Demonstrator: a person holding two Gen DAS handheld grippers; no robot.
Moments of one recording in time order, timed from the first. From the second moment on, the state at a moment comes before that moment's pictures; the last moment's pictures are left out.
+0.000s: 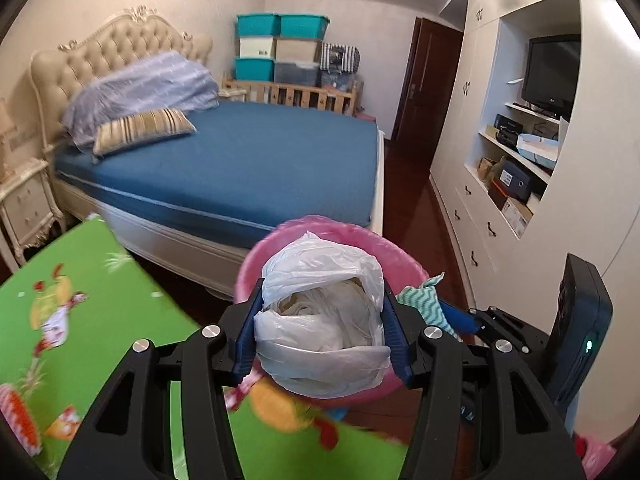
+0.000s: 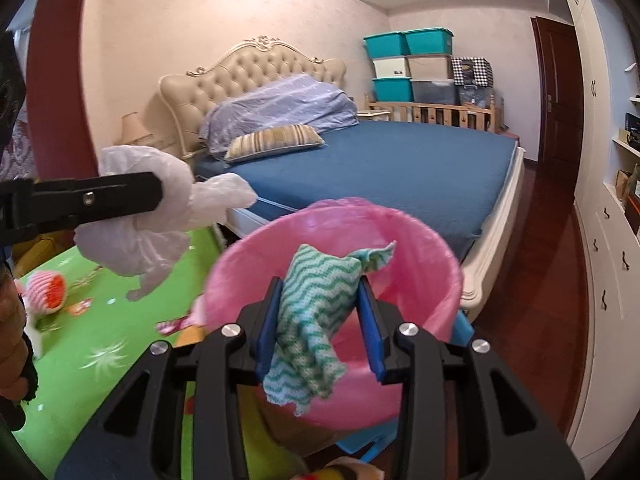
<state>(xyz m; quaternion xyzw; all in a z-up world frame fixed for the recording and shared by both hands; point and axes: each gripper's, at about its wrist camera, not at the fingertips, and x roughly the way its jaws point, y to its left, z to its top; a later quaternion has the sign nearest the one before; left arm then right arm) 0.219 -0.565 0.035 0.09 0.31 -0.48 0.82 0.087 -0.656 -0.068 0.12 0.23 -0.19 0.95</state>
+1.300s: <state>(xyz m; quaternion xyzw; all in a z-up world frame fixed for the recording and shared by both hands) 0.107 -0.187 0.083 0.11 0.15 -0.21 0.96 0.064 -0.408 -0.014 0.07 0.19 -0.02 0.98</state>
